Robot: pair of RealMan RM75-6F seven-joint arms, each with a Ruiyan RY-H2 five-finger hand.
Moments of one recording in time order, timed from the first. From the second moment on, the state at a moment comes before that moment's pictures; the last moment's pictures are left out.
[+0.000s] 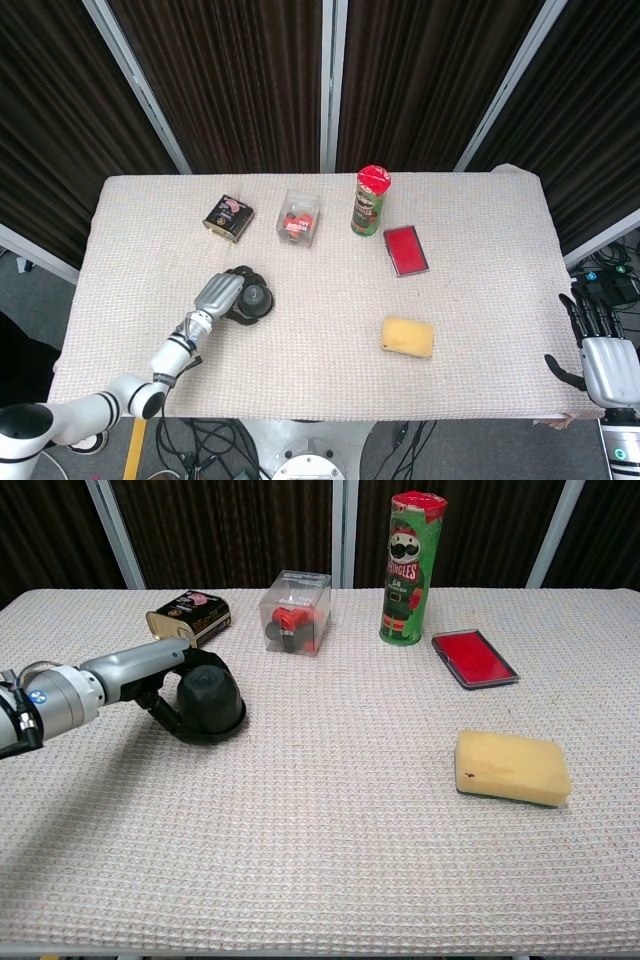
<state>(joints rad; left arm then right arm) -0.72 -1.76 -0.12 -1.05 1.34 0.84 -0.27 0.05 -1.16 0.05 -1.47 -1.53 1.50 0.08</state>
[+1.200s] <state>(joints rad) -0.71 -1.70 -0.12 -1.11 1.35 0.85 -0.29 0.06 -1.17 0.05 -1.45 -1.52 1.49 0.08</state>
